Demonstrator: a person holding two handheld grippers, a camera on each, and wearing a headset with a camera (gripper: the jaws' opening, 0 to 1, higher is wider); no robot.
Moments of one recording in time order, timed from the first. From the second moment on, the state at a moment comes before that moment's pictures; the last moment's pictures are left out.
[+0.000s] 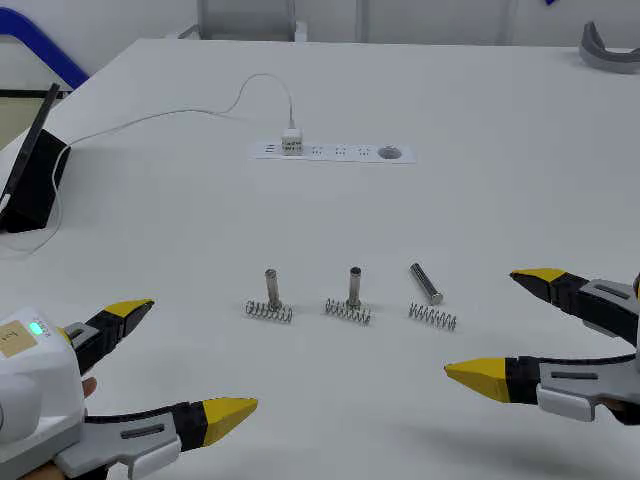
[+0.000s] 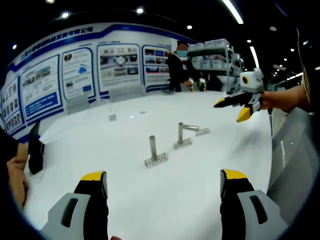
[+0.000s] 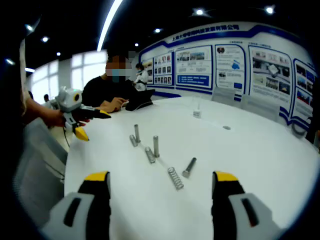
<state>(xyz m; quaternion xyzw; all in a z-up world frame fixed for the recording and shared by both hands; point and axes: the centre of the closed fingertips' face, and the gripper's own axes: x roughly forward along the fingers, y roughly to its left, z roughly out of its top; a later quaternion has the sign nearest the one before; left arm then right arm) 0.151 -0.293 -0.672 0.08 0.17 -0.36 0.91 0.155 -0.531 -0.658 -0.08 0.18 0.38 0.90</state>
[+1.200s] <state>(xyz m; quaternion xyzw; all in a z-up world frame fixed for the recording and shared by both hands) 0.152 -0.302 -0.671 0.08 0.16 -0.37 0.91 0.175 -0.543 -0.651 -0.09 0.21 0.36 0.91</state>
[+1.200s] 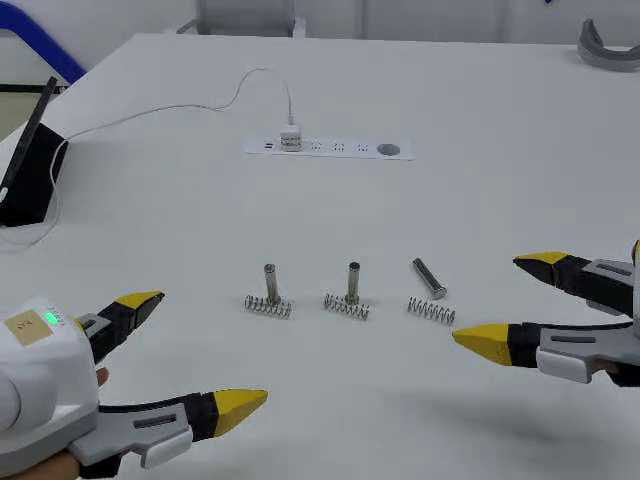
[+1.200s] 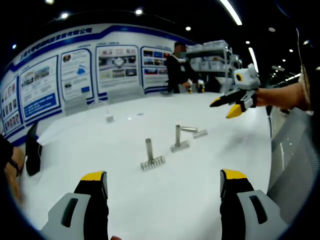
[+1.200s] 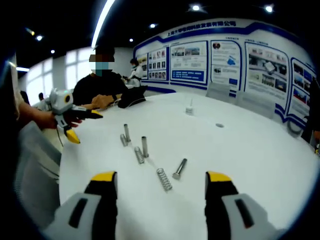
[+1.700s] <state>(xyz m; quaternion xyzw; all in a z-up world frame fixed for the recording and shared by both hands) 0.152 -0.303 -0.670 0.08 0.16 -0.36 0.91 0.211 -0.537 -0.653 -0.12 0.24 0.34 0.90</state>
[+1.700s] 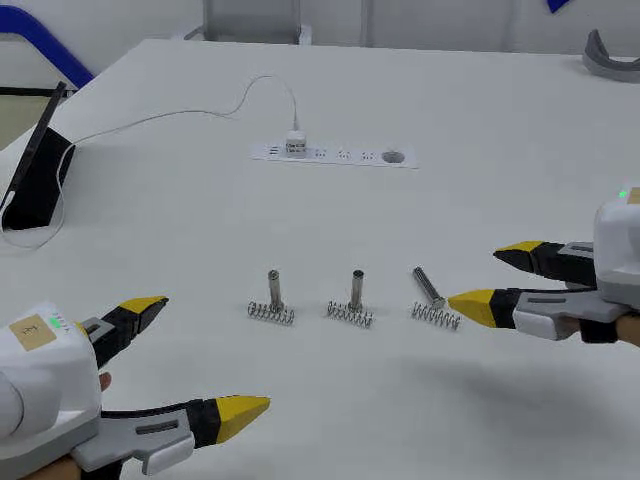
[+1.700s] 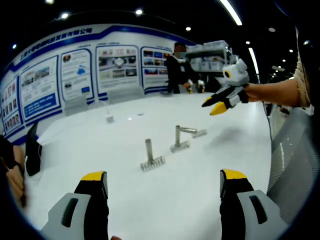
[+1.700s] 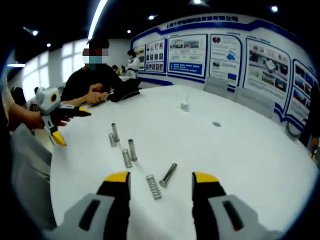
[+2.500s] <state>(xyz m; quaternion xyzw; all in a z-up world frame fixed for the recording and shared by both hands) 0.152 -0.306 -0.674 0.08 0.16 -0.37 0.91 0.268 -0.525 -0.707 -0.12 0.34 0.28 0.89</state>
